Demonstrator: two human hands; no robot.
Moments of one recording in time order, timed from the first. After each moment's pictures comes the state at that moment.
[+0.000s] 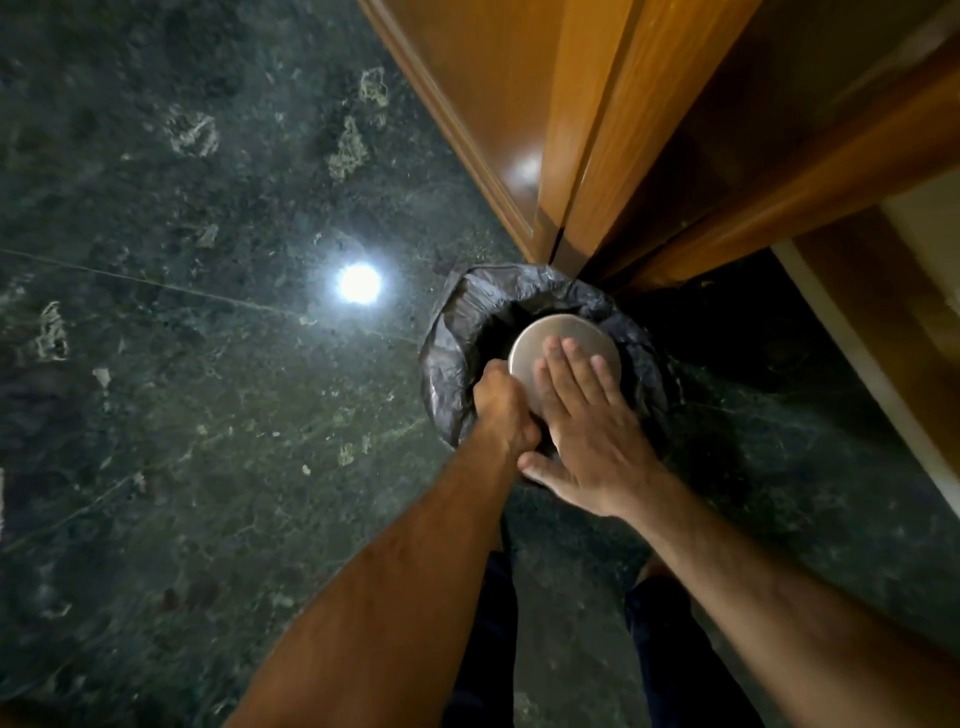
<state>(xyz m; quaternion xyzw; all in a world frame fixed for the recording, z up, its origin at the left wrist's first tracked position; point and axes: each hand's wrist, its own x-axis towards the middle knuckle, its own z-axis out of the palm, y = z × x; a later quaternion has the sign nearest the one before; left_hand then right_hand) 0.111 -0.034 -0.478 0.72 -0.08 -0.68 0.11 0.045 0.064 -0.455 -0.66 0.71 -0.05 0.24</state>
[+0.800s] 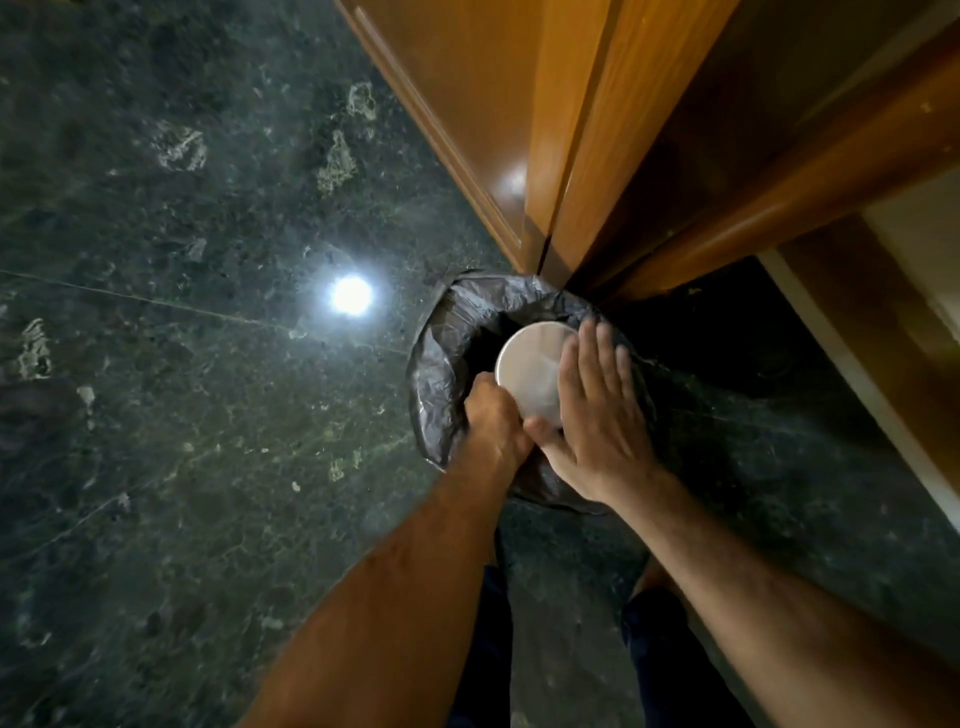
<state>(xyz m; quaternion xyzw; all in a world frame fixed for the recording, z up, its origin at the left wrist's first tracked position) 0.104 -0.036 -0.487 0.74 -0.09 -0.66 0.11 0.032 0.058 -0.462 -0.55 0.80 -0.06 0.24</state>
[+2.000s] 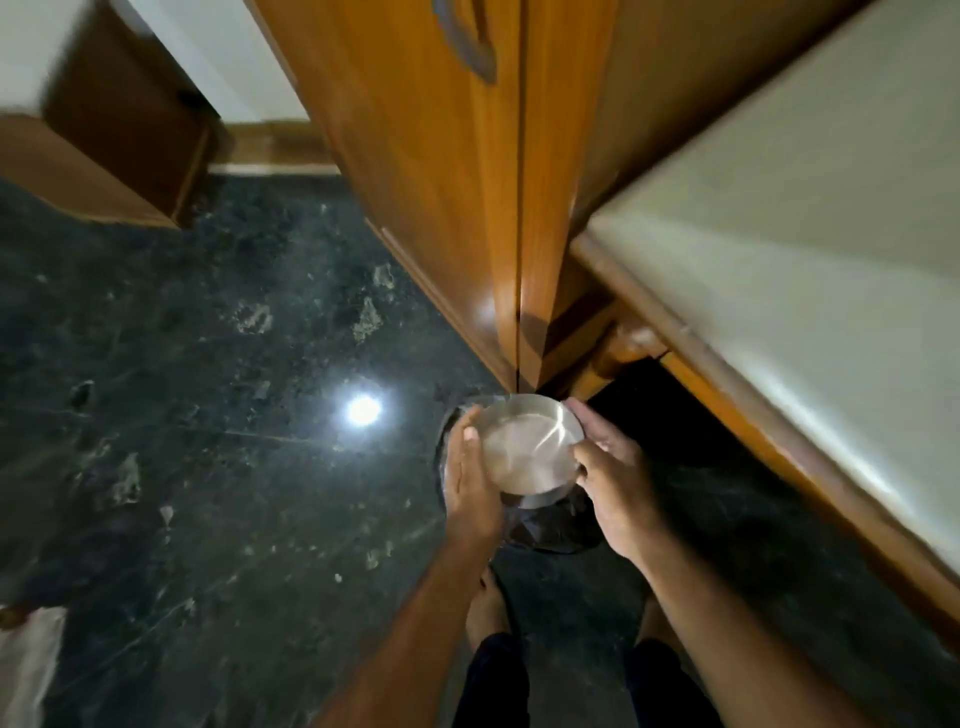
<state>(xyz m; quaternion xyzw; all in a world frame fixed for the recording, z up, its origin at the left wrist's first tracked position) 0.138 -0.024 -0.263 0.52 -0.54 -0.61 0.27 0.022 0.057 -0.248 -0.04 0.67 -0.58 0.47</state>
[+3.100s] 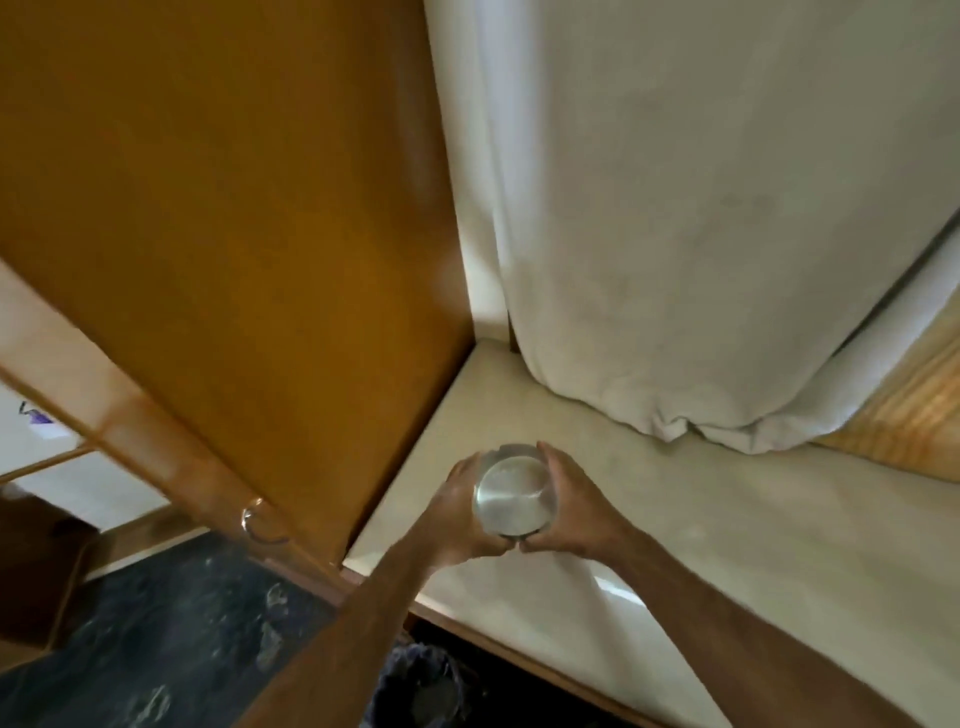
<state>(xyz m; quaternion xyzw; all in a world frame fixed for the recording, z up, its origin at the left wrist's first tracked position) -0.076 0.052 0.082 0.02 -0.91 -0.41 0.00 -0.153 0.249 0.081 -0.26 0.86 -0.40 0.20</state>
